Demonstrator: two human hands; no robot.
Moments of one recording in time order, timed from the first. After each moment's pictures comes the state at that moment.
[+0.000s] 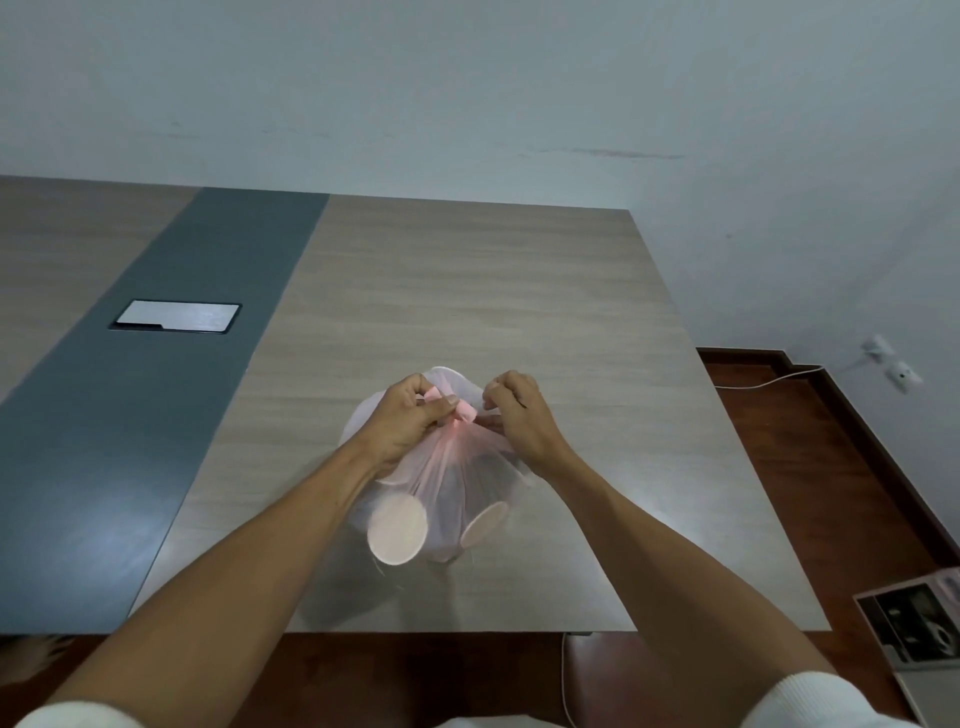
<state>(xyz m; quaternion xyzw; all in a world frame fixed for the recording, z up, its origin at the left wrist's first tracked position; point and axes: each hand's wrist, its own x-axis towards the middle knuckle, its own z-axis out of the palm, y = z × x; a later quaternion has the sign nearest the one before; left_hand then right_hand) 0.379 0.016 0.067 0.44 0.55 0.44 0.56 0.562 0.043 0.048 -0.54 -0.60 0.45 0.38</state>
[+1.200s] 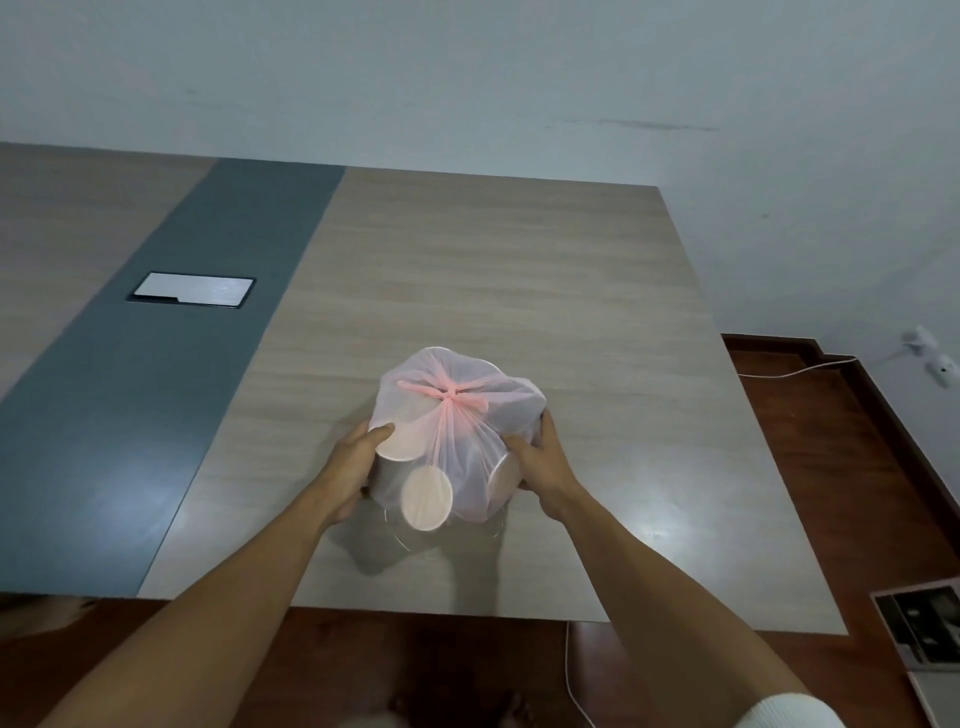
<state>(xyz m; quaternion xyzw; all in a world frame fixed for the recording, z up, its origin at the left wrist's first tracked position) 0.338 -0.028 0.011 0.24 0.67 0.41 0.58 0.585 0.026 -0.037 -0.57 -0.43 0.61 0.35</state>
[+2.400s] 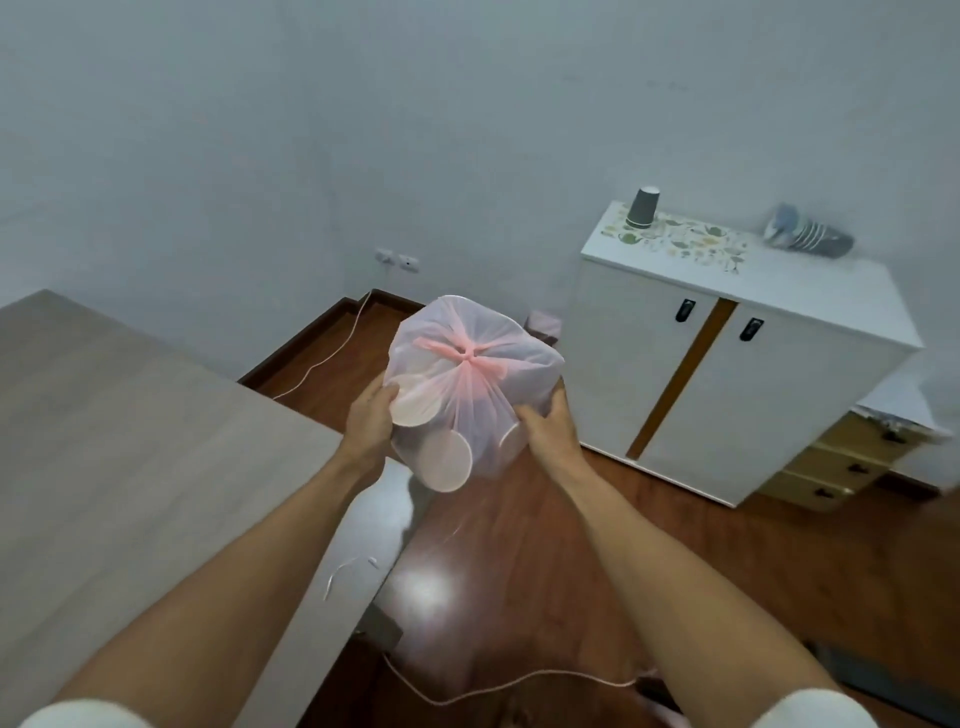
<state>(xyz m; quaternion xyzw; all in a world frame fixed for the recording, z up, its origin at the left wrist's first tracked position) 0.865 -0.044 0.068 0.64 0.31 0.19 0.68 0.992 -0.235 0.052 -0.74 -0.12 0.16 0.65</state>
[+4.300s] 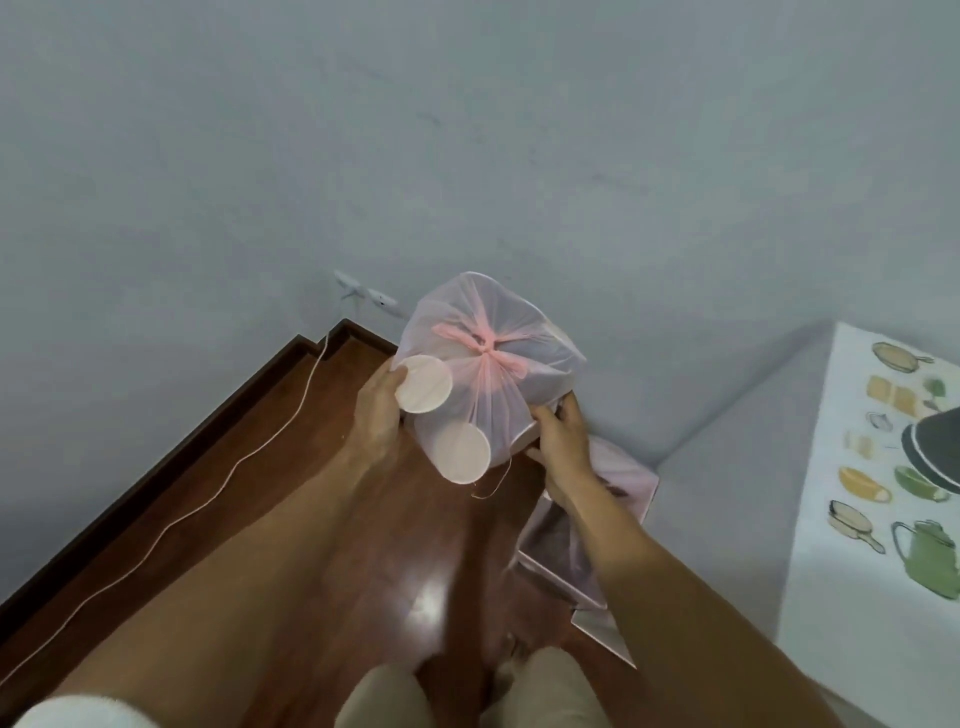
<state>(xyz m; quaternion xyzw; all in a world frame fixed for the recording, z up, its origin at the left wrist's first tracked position) 1.687 0.357 -0.097 0.49 0.43 0.22 0.73 1.797 0.181 -0.144 -0.68 0.03 0.31 0.67</state>
